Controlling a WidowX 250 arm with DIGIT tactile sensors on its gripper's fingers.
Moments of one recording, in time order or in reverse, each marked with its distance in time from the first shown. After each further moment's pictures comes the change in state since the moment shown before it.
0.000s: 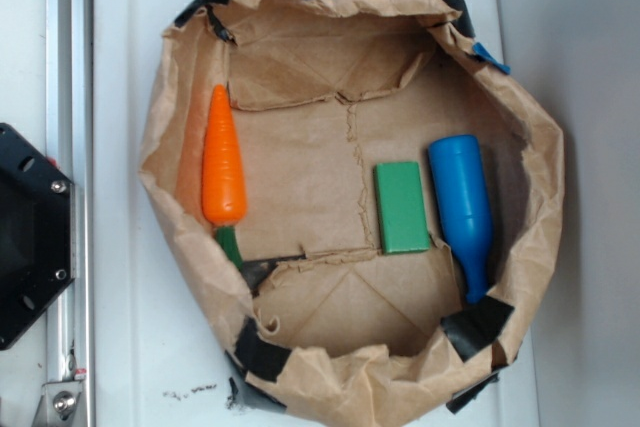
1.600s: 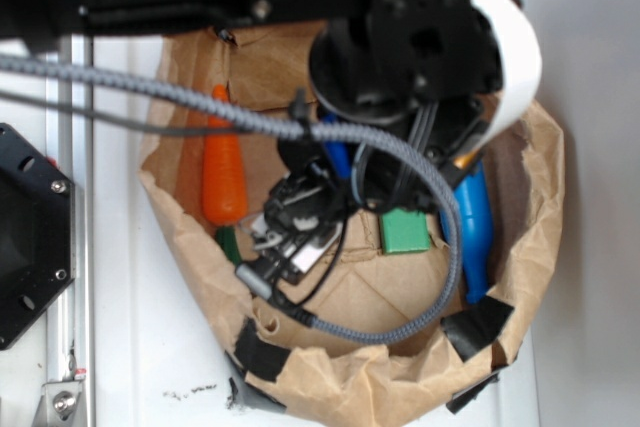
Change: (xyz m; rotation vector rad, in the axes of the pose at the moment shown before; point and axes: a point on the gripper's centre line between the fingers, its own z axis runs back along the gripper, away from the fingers) arm 0.138 0.032 -0.087 -0.206 -0.025 -0.725
